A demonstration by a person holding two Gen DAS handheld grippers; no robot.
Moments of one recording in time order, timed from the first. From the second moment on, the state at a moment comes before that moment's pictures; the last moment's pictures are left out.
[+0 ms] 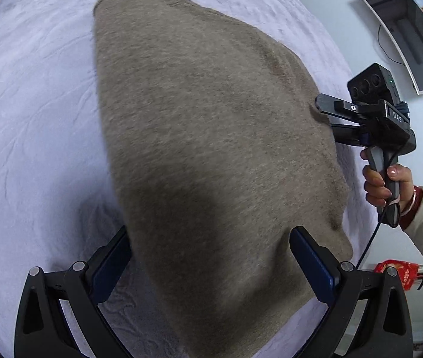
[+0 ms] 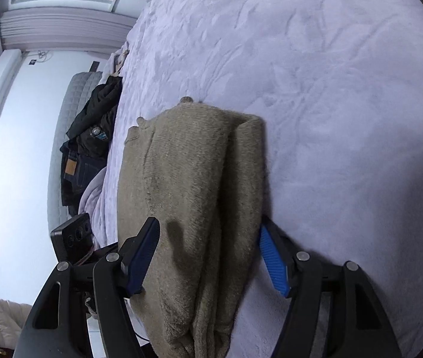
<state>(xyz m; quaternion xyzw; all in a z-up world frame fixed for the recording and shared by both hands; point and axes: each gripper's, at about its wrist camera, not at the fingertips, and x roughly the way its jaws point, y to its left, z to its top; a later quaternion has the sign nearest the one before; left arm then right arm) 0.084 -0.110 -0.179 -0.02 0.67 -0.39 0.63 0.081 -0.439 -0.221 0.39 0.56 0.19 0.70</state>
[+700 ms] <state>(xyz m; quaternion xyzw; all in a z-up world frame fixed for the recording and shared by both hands) 0.063 -0.072 -0.122 -0.06 0.62 -0.41 0.67 0.075 -0.398 -0.189 0.49 0.51 0.21 0.68</state>
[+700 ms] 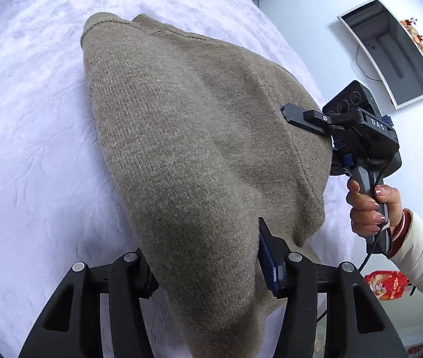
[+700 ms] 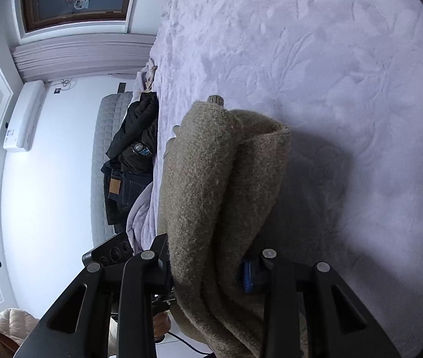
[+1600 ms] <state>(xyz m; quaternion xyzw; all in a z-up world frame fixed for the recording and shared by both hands) -0.030 0.124 -0.111 0.04 0.63 -0.25 0.73 0.006 -0.253 -0.202 0.37 0.61 0.09 0.70</state>
